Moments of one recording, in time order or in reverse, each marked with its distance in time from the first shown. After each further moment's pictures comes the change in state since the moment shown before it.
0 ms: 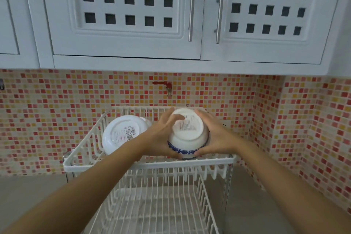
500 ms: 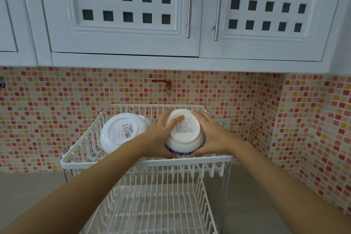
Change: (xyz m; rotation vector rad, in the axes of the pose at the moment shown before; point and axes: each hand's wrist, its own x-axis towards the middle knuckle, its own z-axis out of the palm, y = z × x) left_hand 0.000 -0.007 0.015 0.175 -0.052 -0.055; right_hand 0.000 -0.001 0.006 -0.160 -0.019 0.005
